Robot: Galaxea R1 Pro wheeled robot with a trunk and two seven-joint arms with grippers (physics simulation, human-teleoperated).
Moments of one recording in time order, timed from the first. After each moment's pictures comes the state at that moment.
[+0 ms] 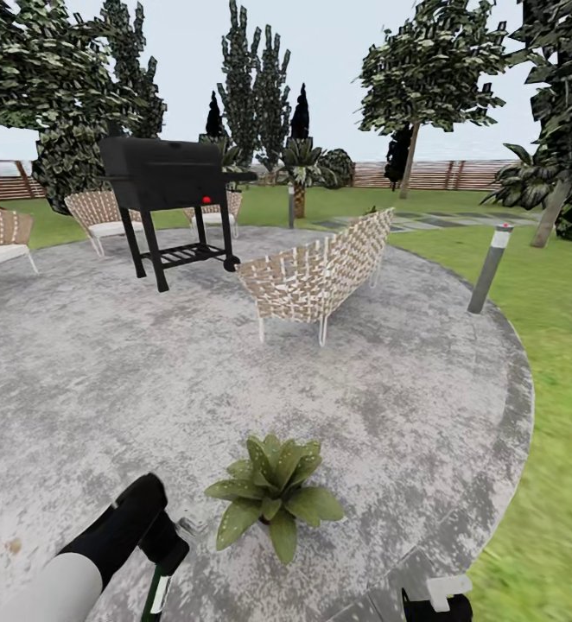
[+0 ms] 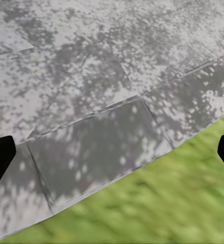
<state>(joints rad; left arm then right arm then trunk) -0.60 0.12 -0.23 -0.69 -0.65 0.95 -0.92 -0.43 -0.07 -0.16 -0.04 0.31 -0.46 -0.14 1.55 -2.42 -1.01</state>
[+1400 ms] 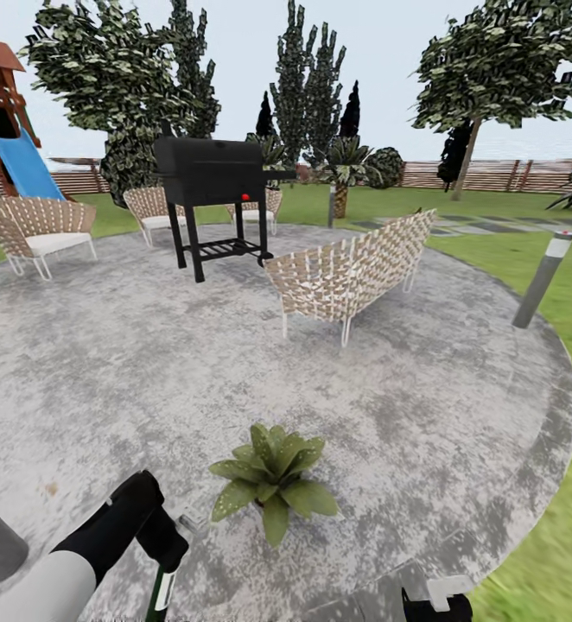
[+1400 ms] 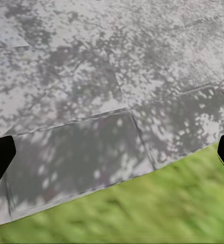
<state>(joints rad) -0.60 0.14 -0.23 -0.71 -0.66 0.89 -1.02 -0.43 -0.07 -0.16 -0.04 0.31 -0.46 -0.14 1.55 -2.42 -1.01</state>
